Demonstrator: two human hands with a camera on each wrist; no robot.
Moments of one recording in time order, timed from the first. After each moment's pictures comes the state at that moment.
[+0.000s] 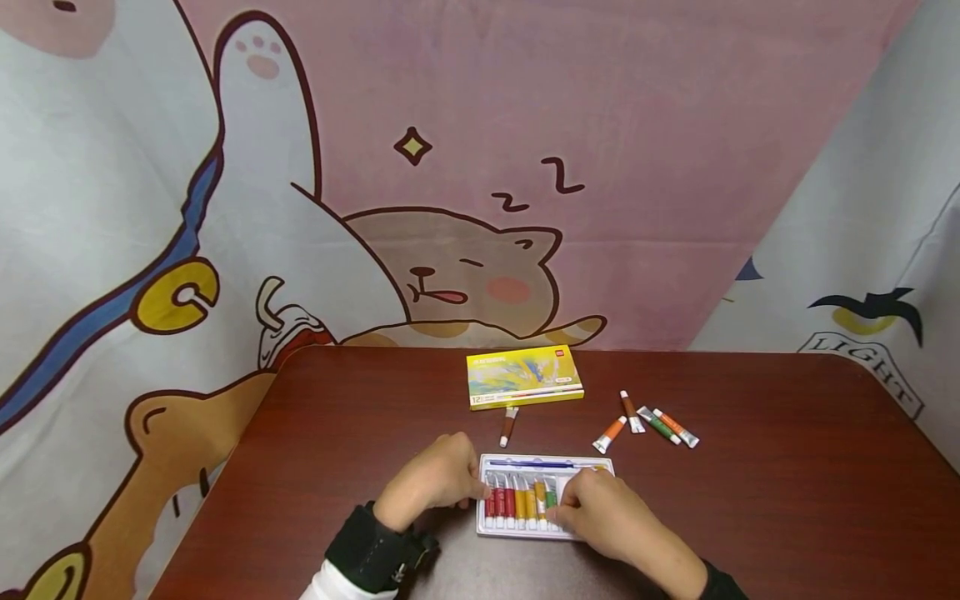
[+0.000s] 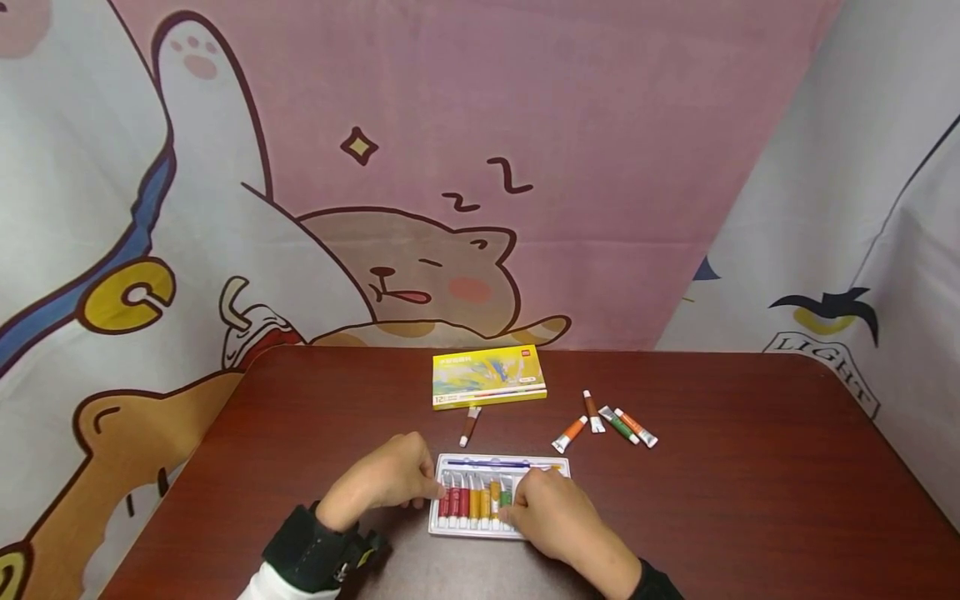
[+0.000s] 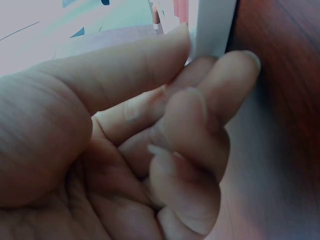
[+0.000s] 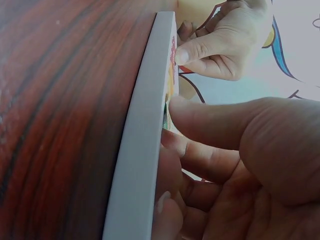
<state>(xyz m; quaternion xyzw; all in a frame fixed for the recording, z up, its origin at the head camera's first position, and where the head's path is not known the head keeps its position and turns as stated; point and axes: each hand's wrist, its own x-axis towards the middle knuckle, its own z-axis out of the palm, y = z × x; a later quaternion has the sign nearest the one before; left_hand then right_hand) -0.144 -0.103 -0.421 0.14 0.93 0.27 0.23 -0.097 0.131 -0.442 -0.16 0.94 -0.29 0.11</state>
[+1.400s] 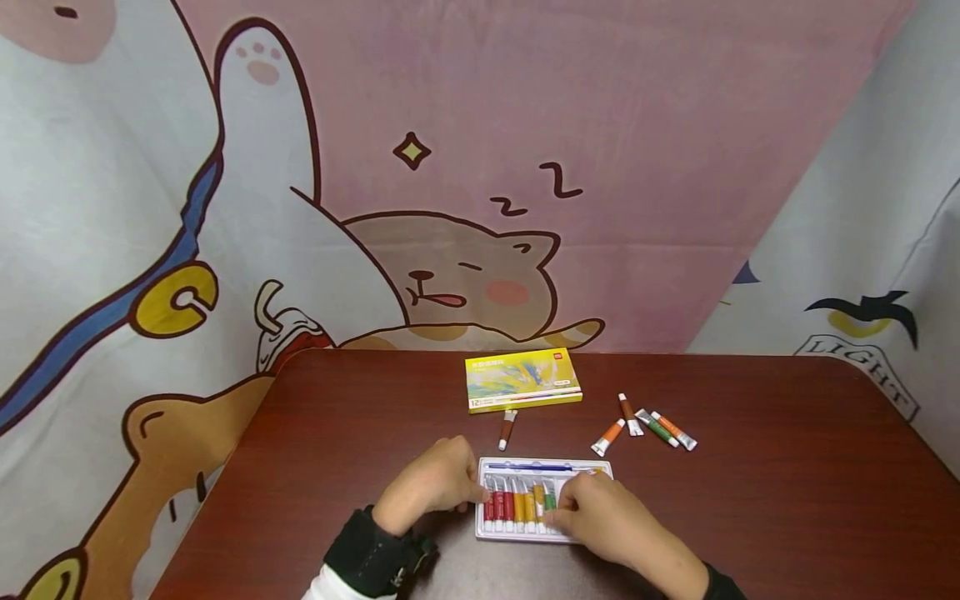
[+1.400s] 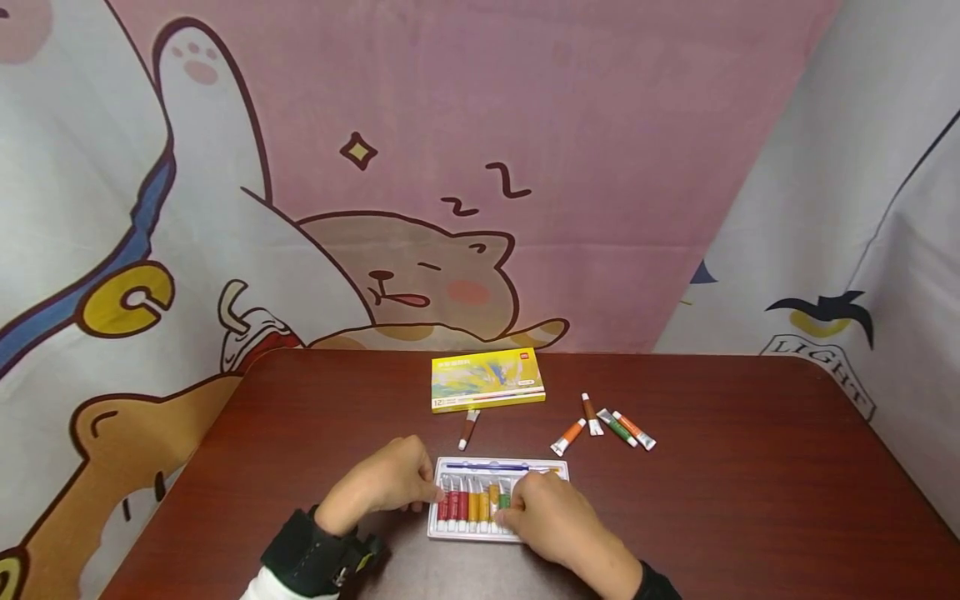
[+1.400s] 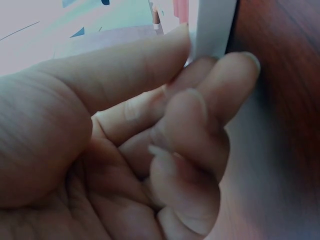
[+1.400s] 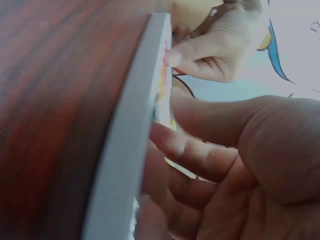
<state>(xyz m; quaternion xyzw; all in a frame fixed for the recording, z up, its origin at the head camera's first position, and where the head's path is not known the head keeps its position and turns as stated) -0.144 -0.103 -0.423 0.15 0.93 0.27 0.21 -0.096 0.131 -0.437 -0.17 0.94 -0.29 0.09</state>
